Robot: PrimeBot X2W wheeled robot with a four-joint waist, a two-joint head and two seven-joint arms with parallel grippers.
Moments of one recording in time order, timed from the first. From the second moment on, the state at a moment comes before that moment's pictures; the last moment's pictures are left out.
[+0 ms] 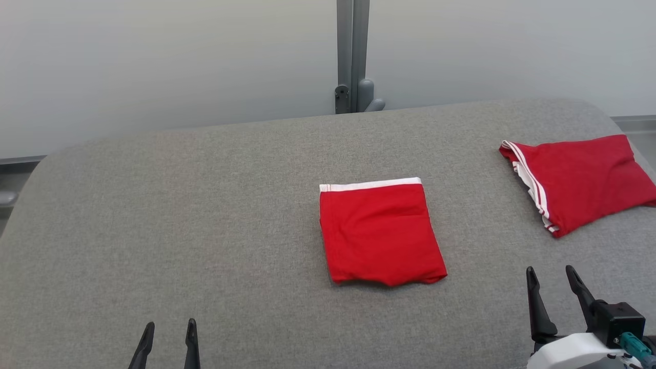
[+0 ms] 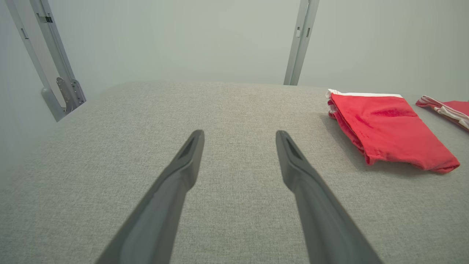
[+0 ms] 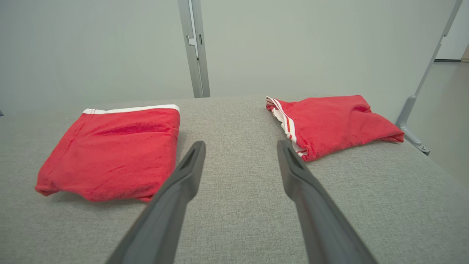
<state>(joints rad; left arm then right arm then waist) 0.25 0.05 -0.02 0.10 -0.18 -0.09 -0.26 0.08 -0.09 -0.06 0.20 0.11 0.13 -0.26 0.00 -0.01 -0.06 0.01</state>
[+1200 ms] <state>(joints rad) 0.09 0.05 -0.11 0.11 -0.20 -0.11 -0.26 -0.43 -0.16 0.14 0.48 0.44 0.13 0.20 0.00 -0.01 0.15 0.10</state>
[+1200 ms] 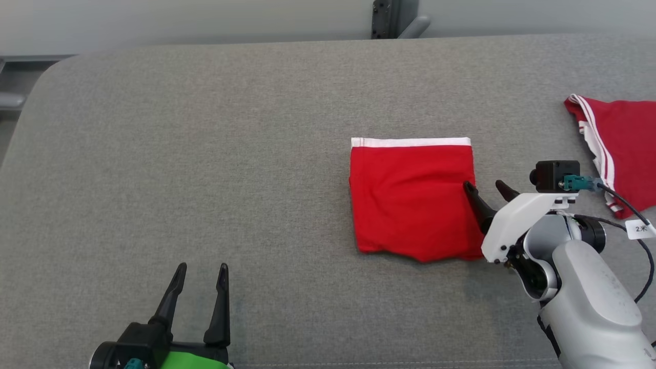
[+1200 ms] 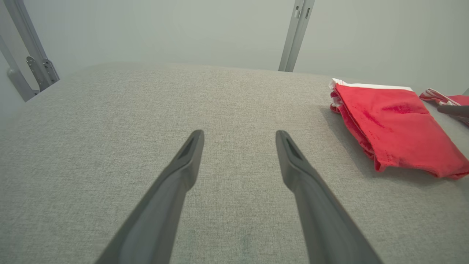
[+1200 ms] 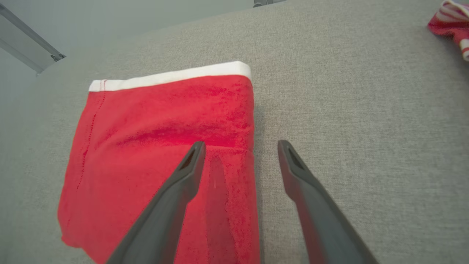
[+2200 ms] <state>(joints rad) 0.06 0.05 -0.13 0.11 -0.22 -0.10 -0.26 -0.60 -0.20 0.28 0.72 0.77 0.13 0.22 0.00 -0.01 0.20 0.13</state>
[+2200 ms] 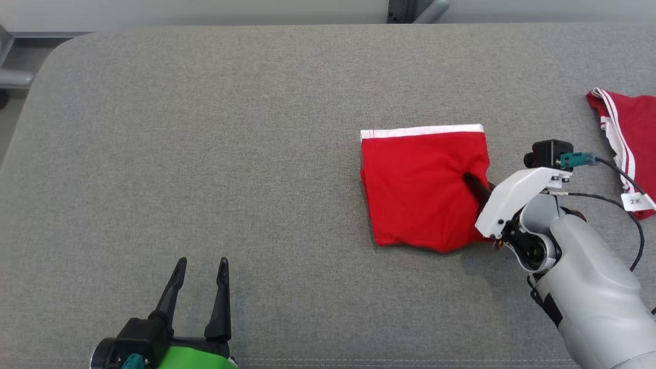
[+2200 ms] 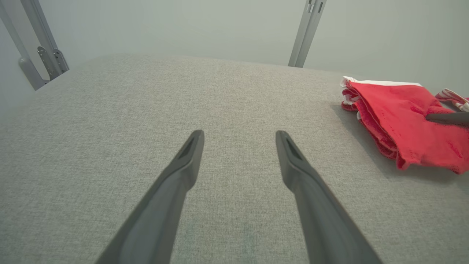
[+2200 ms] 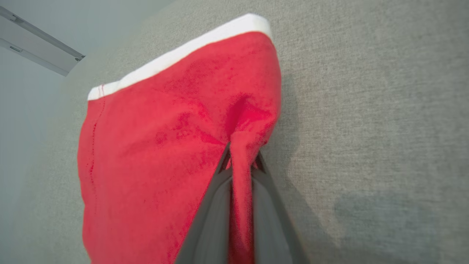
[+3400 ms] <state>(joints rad) -0.06 0.05 -0.09 0.09 -0.17 -0.13 -0.26 -0.99 -0.64 0.17 0.63 0.68 0.13 0.63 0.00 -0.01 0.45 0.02</state>
